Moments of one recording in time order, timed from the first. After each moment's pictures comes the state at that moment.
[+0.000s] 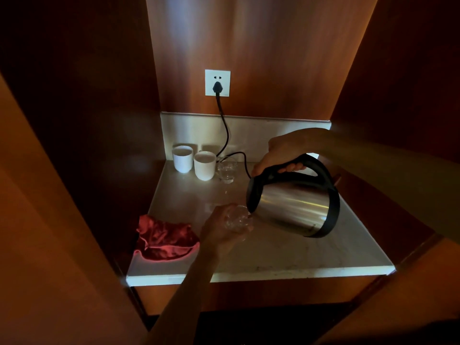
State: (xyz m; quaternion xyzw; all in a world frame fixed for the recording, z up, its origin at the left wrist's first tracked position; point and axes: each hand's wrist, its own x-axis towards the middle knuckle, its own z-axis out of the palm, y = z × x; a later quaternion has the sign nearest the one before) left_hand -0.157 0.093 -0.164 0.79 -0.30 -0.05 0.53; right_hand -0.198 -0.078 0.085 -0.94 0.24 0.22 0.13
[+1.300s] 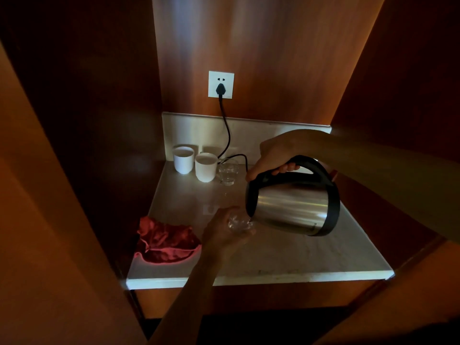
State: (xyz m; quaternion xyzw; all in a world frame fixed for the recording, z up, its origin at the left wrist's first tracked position) left_hand -0.157 0.092 -0.167 0.79 -0.28 -0.07 0.54; right_hand -0.178 -0.054 0.085 -0.94 0.24 0.25 0.07
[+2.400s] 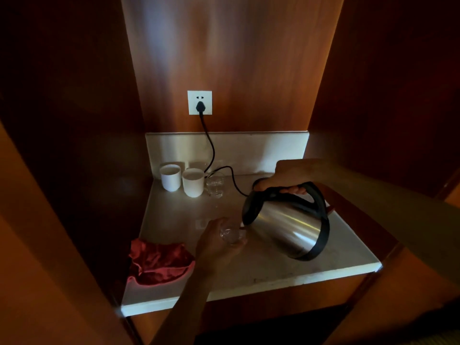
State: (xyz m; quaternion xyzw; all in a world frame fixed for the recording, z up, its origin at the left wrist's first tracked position) left_hand -0.156 0.093 -0.163 0.78 -0.31 -0.07 0.54; right_hand -0.245 -0.096 0.062 -0.93 0.28 0.14 0.21
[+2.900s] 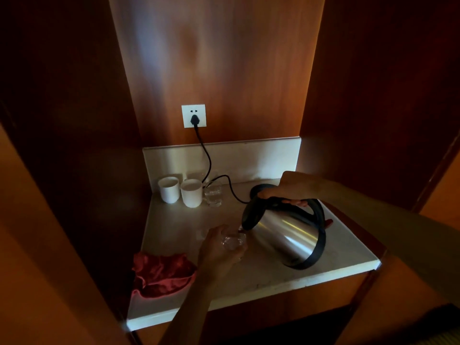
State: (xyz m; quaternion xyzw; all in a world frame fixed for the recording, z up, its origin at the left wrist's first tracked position) left_hand -0.156 0.100 -0.154 0.77 -0.35 -0.06 0.53; right_hand -0.275 -0.093 0.041 -0.91 0.31 0.02 0.26
